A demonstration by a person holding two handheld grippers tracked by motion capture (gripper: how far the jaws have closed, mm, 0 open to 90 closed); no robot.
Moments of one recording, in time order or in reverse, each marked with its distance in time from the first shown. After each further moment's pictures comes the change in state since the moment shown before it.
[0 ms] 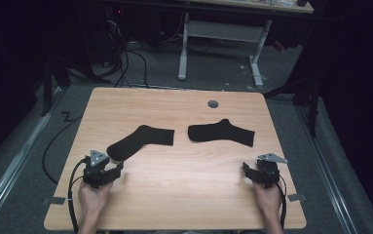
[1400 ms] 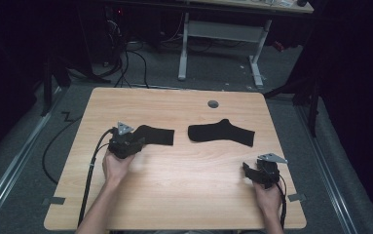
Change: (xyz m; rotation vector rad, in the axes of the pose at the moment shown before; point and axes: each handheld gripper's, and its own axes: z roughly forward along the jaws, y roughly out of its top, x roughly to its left) left arm -0.023 0.077 0.065 0.002 -0.075 0.068; right arm 0.000 0.000 0.000 0.000 0.001 -0.001
